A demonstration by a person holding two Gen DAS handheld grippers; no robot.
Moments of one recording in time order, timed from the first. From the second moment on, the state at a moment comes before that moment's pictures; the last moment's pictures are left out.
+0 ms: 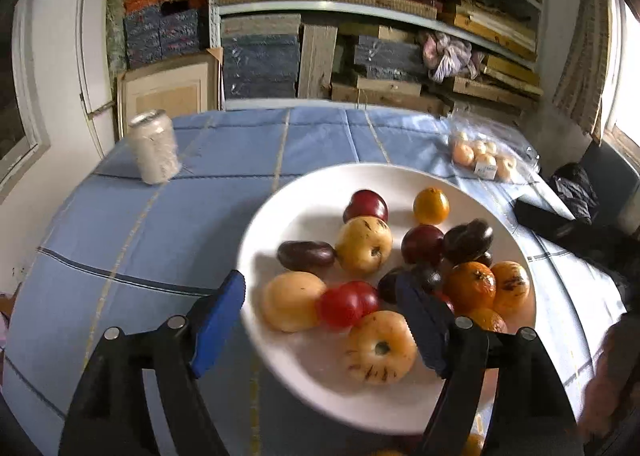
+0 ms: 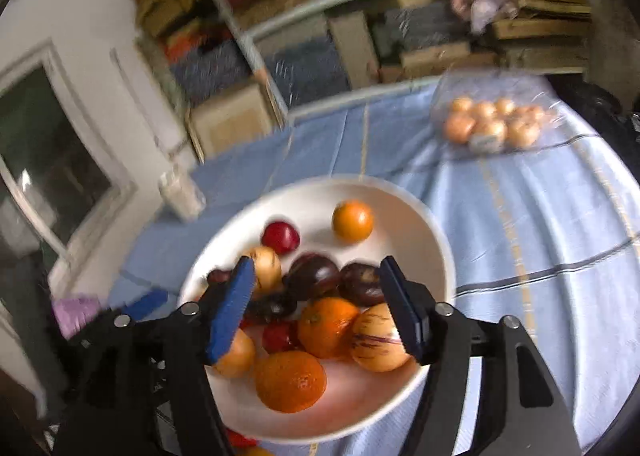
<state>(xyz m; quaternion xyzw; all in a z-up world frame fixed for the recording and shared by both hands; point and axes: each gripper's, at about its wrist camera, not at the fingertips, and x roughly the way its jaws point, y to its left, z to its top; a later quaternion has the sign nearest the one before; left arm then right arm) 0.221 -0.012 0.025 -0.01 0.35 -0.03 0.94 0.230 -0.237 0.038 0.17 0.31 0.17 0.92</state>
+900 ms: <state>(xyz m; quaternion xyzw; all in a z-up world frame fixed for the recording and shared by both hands) 0.093 -0.011 -0.005 0.07 0.33 0.02 0.94 0.089 -0.254 0.005 0.09 0.25 0.10 0.96</state>
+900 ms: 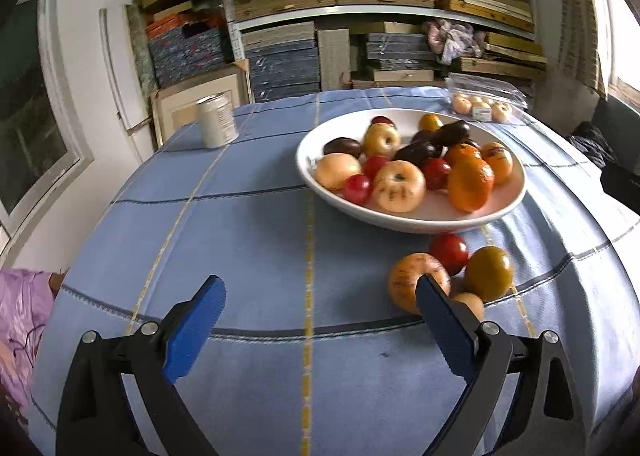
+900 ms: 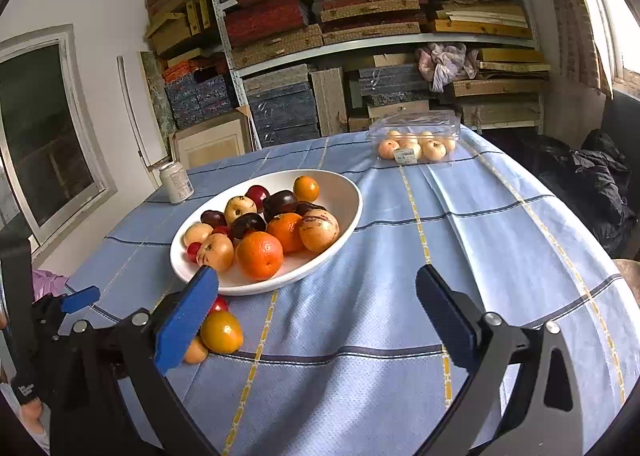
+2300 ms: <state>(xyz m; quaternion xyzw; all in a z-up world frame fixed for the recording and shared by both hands) 0.131 -0.004 -0.024 0.04 0.39 -0.04 0.92 0.089 -0.249 0.002 0.10 0.27 0.12 0.95</state>
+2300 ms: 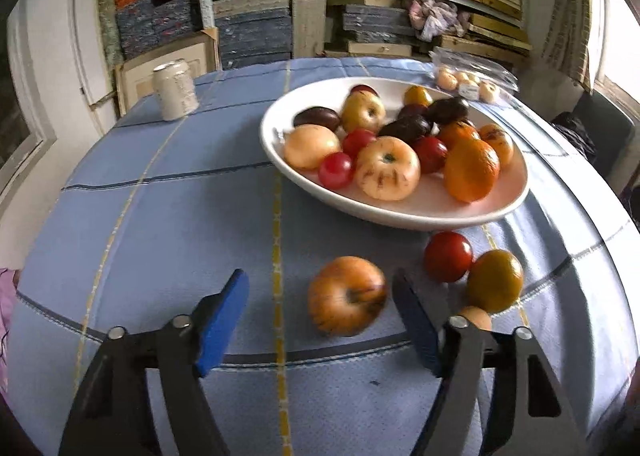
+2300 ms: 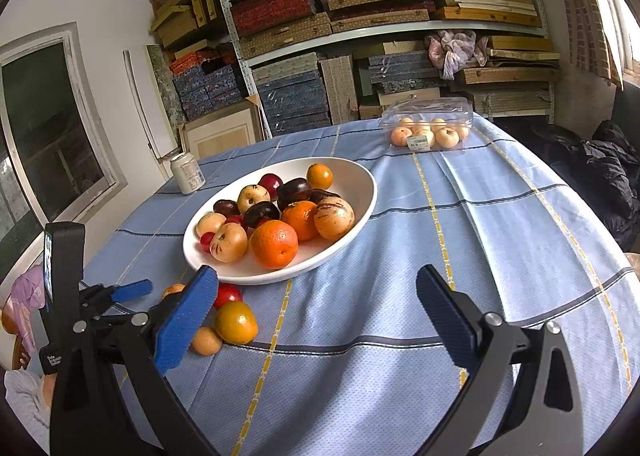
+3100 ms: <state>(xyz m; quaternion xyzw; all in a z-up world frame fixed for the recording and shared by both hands) 0.122 0.015 -0.010 0.00 0.38 -0.01 0.92 0.089 -0.192 -0.023 -0.01 0.32 0.20 0.92</state>
